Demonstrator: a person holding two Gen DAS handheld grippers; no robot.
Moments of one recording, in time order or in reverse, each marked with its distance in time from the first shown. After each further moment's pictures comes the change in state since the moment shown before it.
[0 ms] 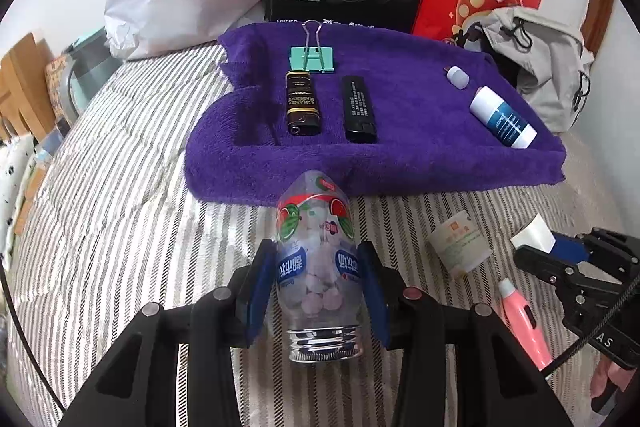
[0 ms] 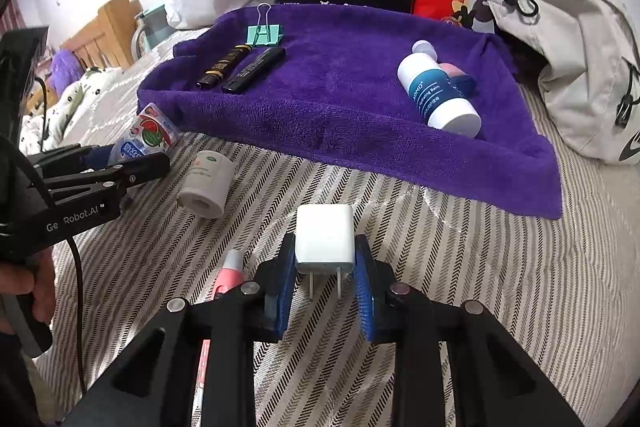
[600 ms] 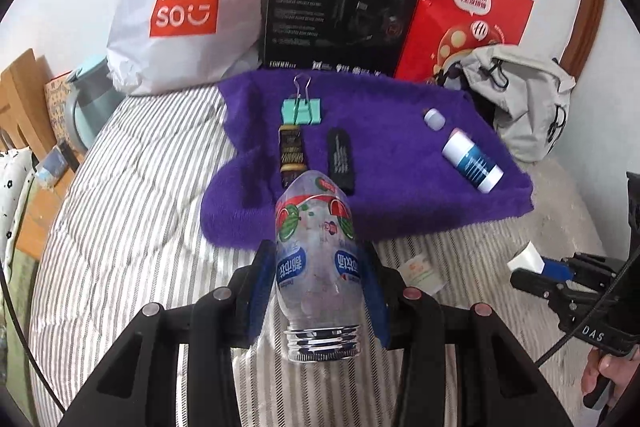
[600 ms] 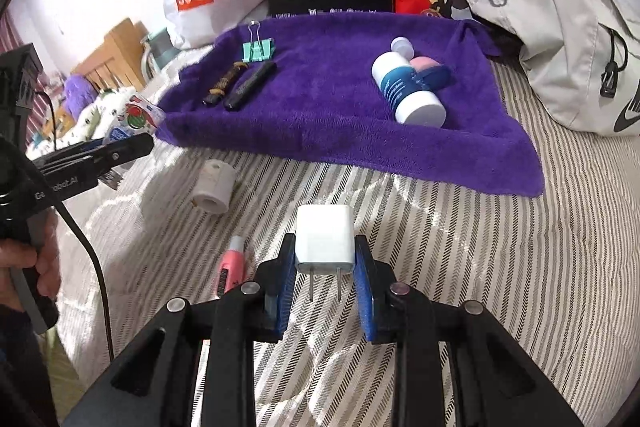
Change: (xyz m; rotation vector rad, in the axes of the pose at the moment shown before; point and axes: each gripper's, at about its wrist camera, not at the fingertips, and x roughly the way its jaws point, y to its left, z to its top) left arm -0.040 -0.006 0.031 0.007 -0.067 -0.037; right arm -0.032 -0.029 -0.001 0.083 -0.001 0.099
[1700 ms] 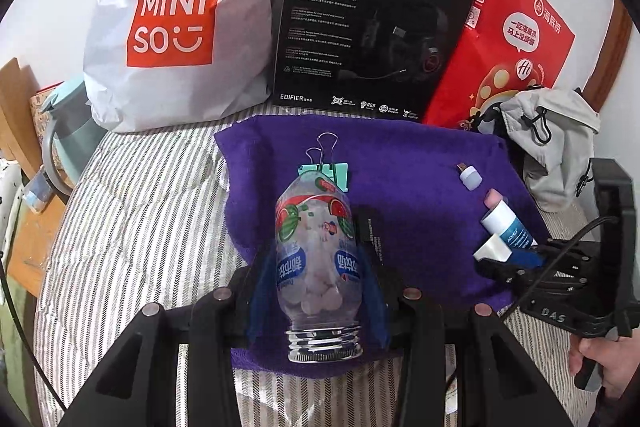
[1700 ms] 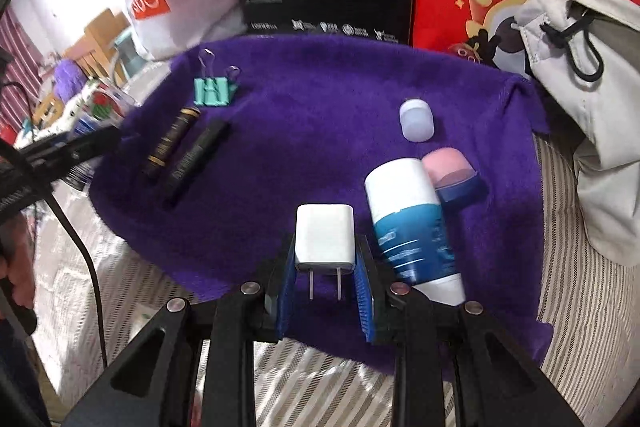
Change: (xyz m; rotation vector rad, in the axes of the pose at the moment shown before) left arm 0.053 0.026 0.068 -0.029 -0.001 -0.006; right arm 0.085 -0.016 0.107 -0.081 0.087 -0.043
